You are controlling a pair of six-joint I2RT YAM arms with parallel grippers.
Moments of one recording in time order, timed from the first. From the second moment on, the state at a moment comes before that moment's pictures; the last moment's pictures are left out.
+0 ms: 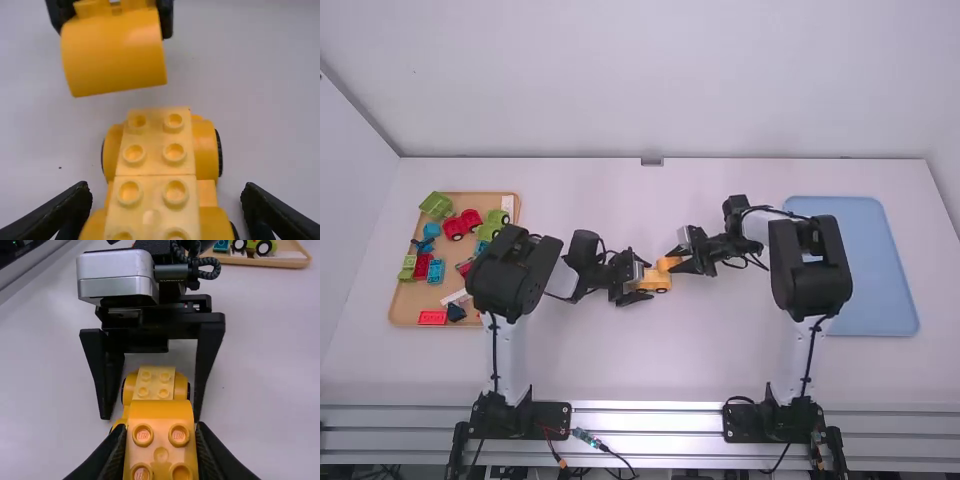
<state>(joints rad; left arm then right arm) -0.26 2.13 0.73 0.63 0.99 0.83 0.16 2.15 1.25 -0.73 -1.18 -1.66</state>
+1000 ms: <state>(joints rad) -0.26 2.13 0.80 0.48 0.99 0.85 0.21 2.15 1.23 -0.72 -1.17 -1.64</state>
